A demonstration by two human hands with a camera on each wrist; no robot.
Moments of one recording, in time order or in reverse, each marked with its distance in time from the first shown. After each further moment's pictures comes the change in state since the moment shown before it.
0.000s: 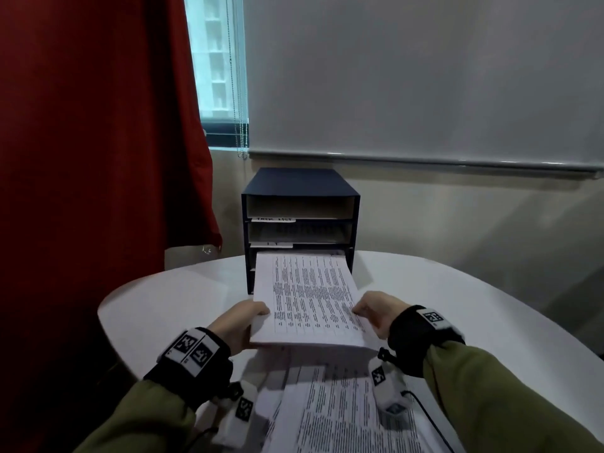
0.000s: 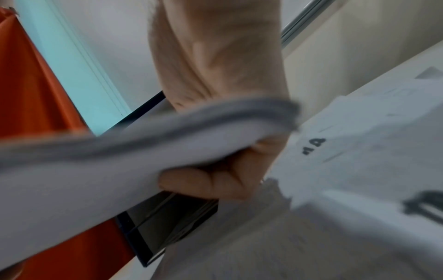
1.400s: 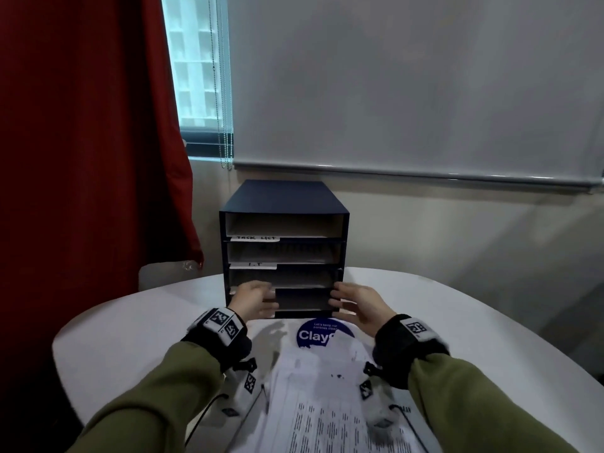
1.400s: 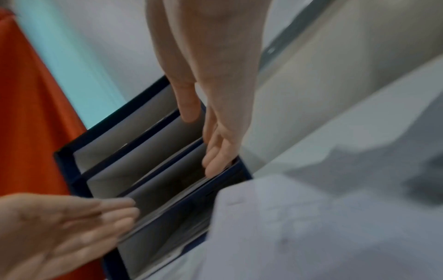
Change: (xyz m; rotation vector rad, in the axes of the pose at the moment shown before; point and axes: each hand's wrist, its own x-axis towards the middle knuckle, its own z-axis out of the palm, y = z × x) left_hand 0.100 0.053 0.024 -0.038 0.209 0.164; right_hand 0.014 -0.046 0.001 0.349 -0.056 -0.282
